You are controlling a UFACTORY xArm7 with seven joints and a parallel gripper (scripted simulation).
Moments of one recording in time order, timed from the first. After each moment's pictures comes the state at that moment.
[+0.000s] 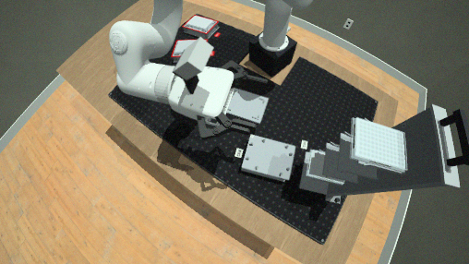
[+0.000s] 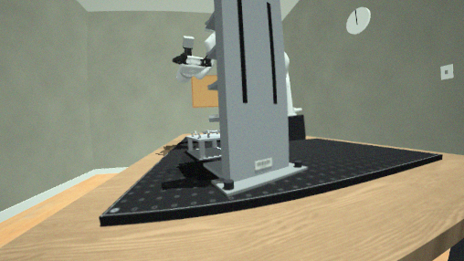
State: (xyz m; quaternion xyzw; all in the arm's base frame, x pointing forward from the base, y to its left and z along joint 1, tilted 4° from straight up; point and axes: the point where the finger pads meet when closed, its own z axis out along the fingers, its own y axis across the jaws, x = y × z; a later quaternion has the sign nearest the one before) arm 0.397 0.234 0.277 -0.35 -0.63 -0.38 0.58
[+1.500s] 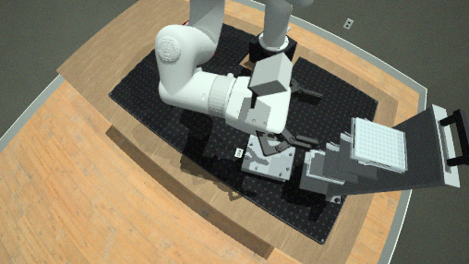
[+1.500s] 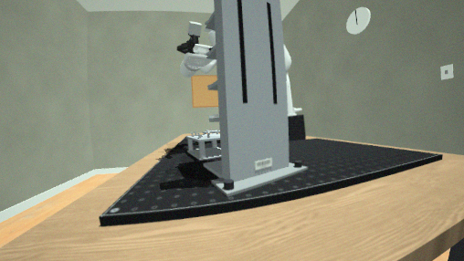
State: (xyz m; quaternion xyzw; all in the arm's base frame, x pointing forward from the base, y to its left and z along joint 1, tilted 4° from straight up) arm 0.347 0.327 0.274 -0.35 -0.63 -0.37 0.58
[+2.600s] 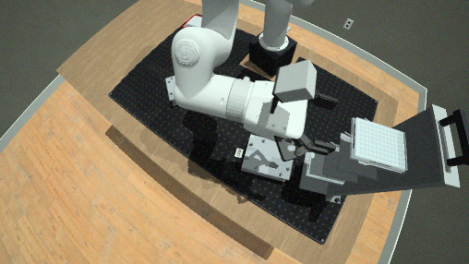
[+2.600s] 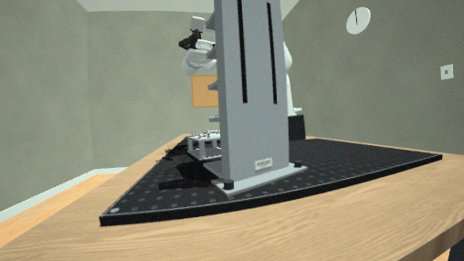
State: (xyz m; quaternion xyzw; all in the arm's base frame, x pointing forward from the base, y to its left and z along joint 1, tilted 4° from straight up) arm 0.332 0.355 0.272 -0.35 -0.63 -0.37 0.58
